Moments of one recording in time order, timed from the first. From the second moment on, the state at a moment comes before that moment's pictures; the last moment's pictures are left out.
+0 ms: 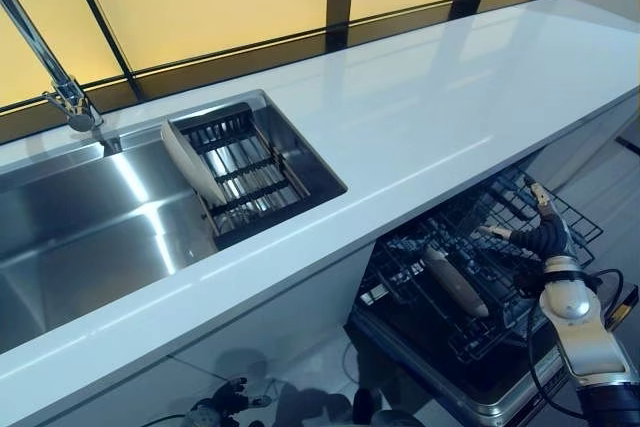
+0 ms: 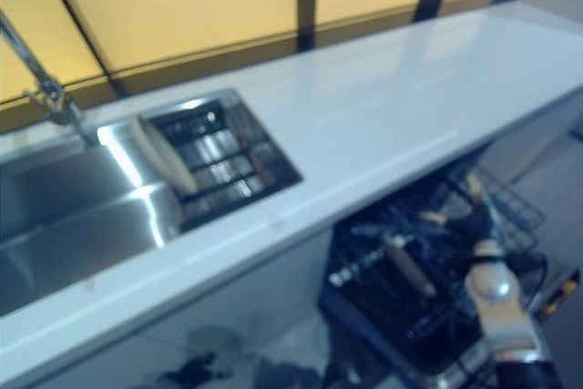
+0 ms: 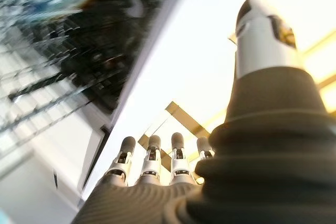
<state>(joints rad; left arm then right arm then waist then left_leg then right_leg) 0.01 0.25 -0.29 1.09 0.06 -0.03 -0.03 0.03 -0.62 -0.13 -0.08 0.08 0.02 -0.18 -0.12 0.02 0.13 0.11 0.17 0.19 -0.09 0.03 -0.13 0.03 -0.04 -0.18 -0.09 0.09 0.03</state>
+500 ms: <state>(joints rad) 0.00 0.21 -0.30 1.12 0.01 -0.04 -0.01 -0.40 -0.57 0.02 -0.37 0.61 -0.24 -0.01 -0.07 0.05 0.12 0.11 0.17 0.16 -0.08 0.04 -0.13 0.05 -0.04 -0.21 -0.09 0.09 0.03</state>
